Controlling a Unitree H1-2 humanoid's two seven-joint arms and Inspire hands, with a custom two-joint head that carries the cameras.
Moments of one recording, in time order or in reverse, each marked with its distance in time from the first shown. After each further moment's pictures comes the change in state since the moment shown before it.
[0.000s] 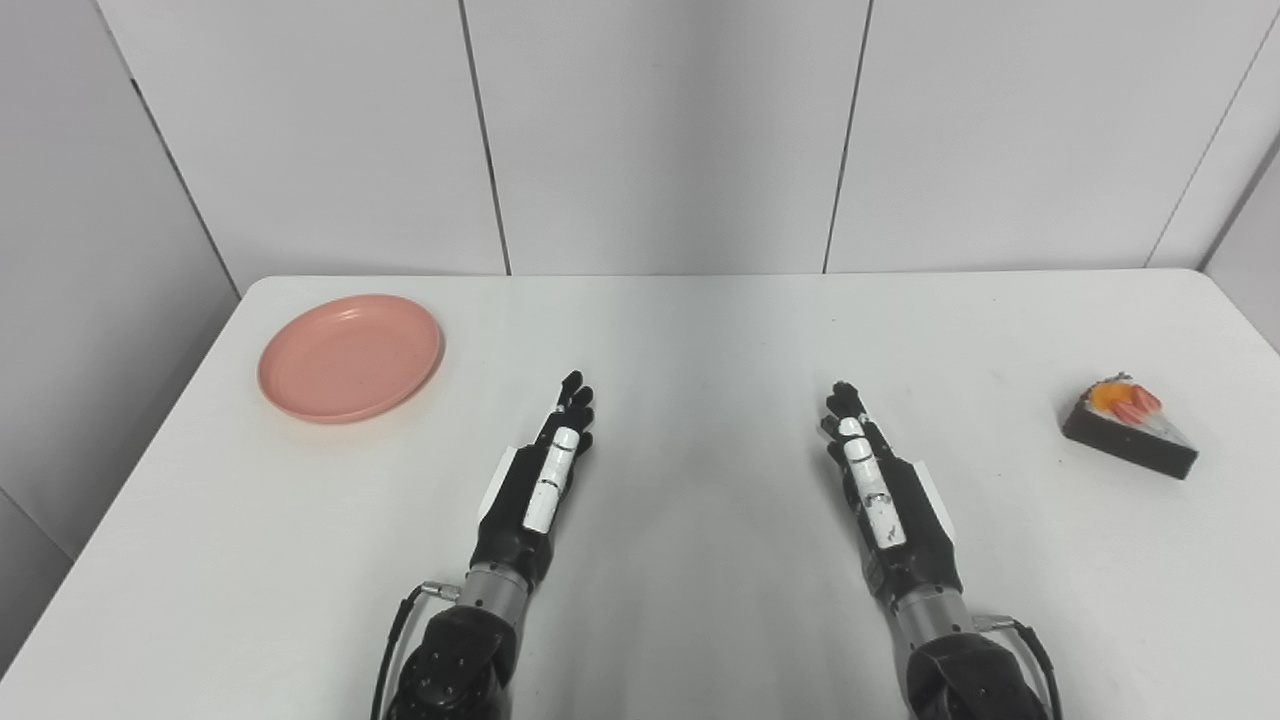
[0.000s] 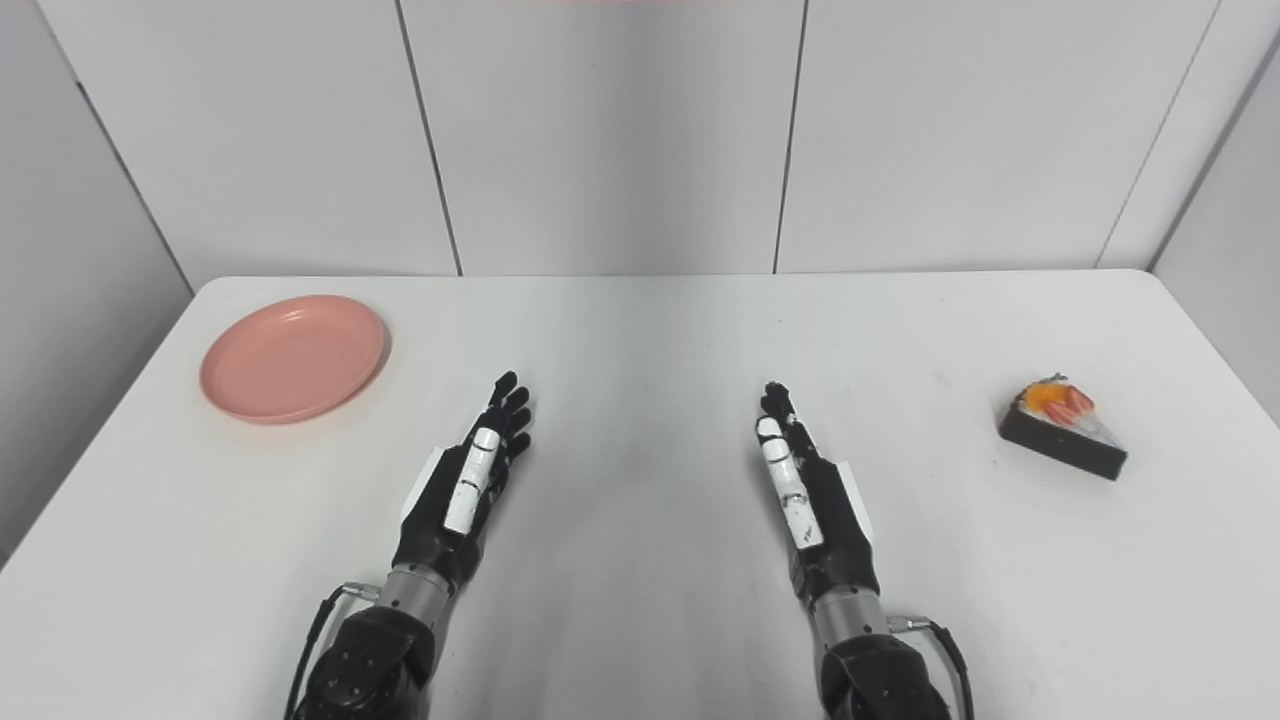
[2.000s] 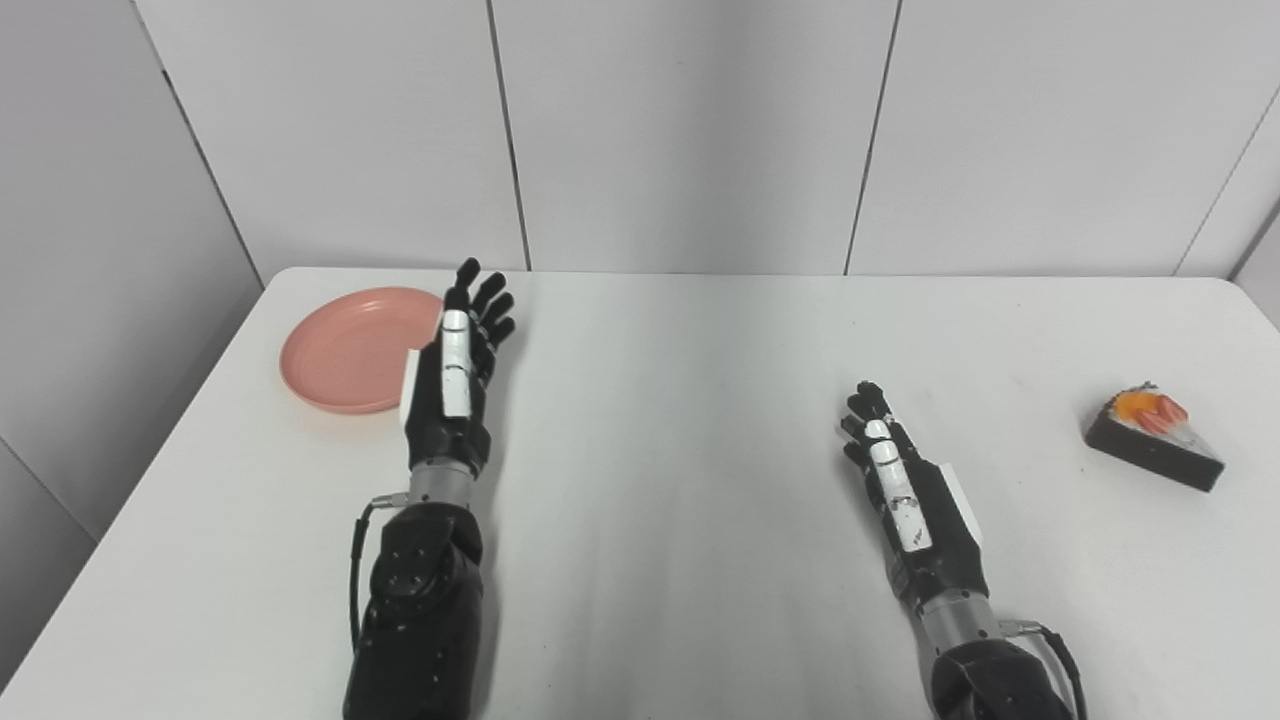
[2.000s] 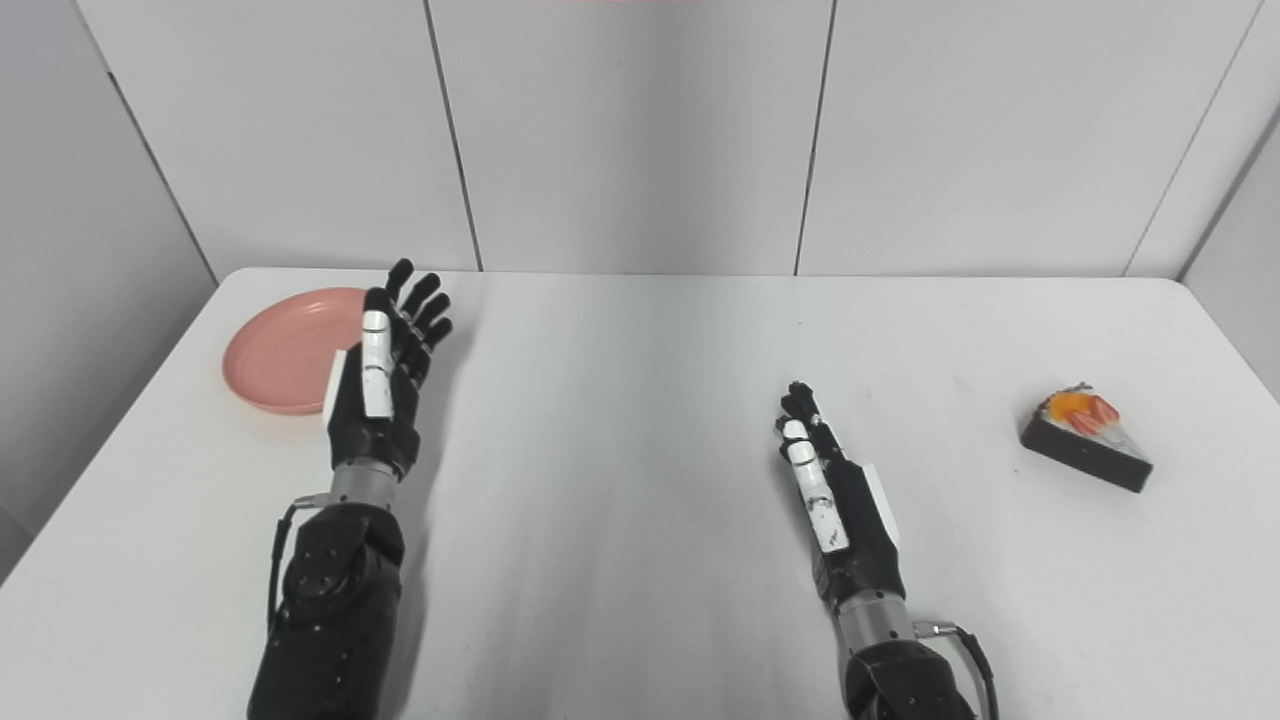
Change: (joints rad) left arm -0.216 0.027 0.244 0.111 -0.132 -0.079 0.131; right arm -0.003 -0.030 -0.012 0.014 0.008 -0.028 0.023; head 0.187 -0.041
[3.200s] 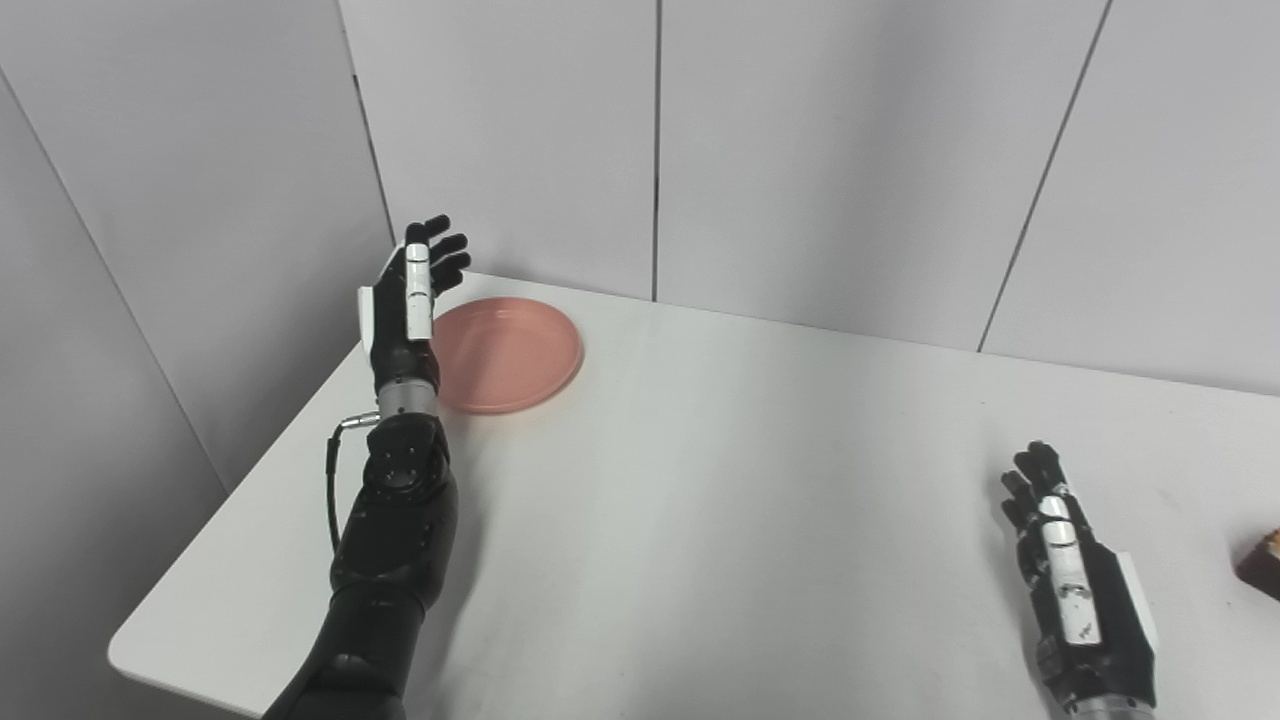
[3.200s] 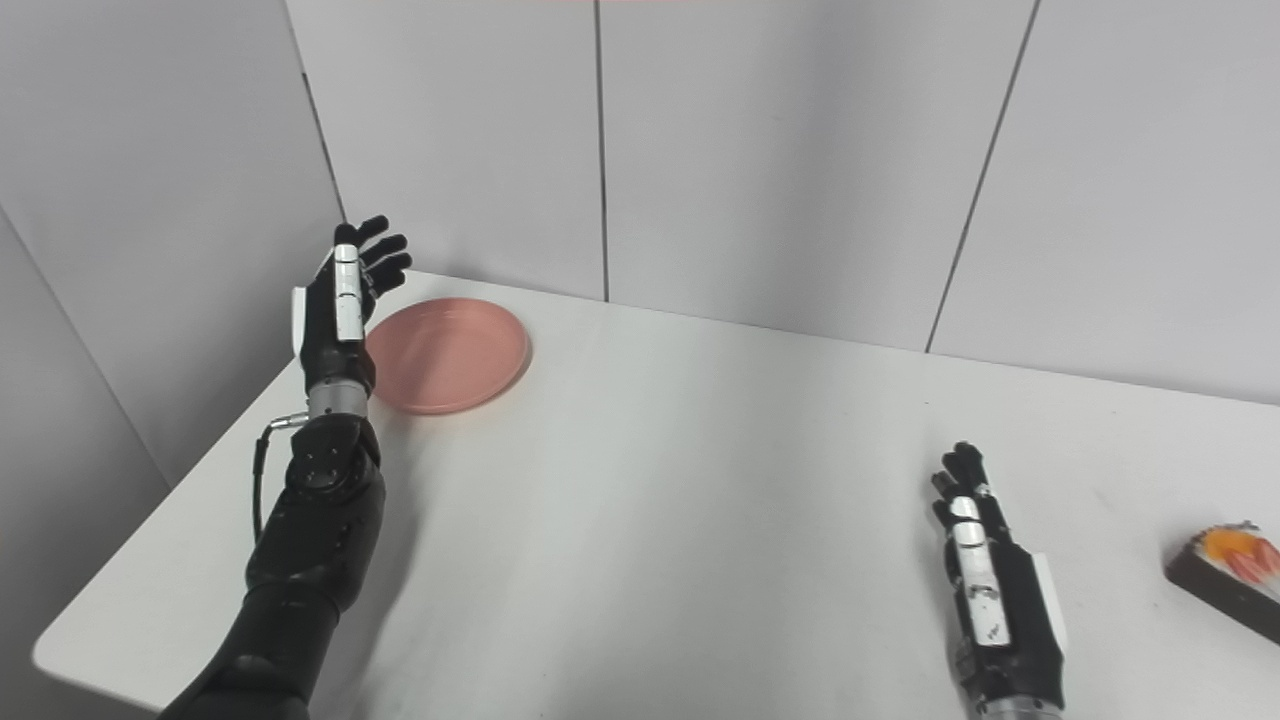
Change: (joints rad) left arm -0.179 0.249 0.130 0.382 0.054 -0.205 0.225; right arm -0.041 -0.064 -0.053 0.081 0.112 -0.129 0.069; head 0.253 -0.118
